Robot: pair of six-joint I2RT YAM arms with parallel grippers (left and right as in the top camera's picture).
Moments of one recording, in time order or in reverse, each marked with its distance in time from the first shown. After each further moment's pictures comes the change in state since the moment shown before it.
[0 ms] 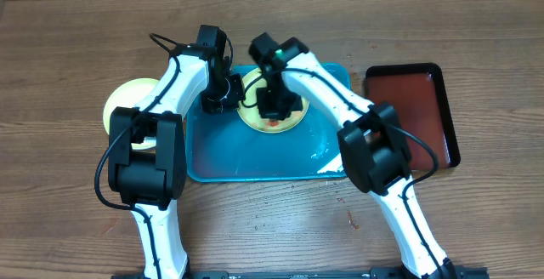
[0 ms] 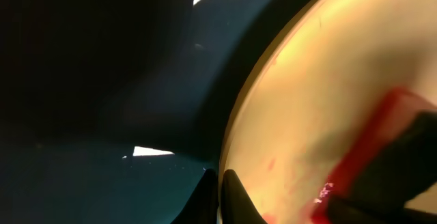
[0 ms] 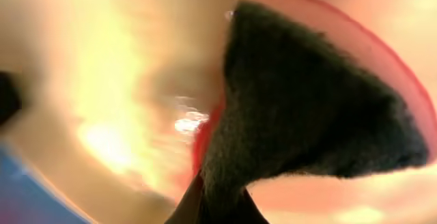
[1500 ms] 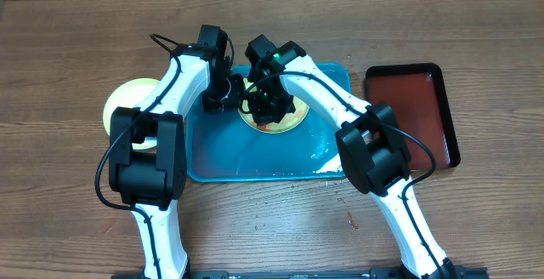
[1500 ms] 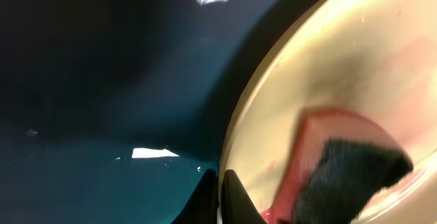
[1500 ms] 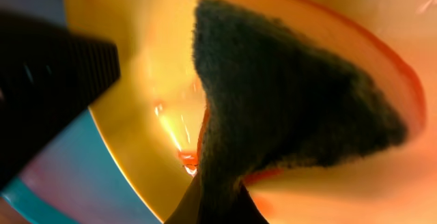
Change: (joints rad) left arm -0.006 0.000 0.000 0.006 0.000 -0.014; right arm -0.001 -0.004 -0.026 0.051 -0.142 -0.116
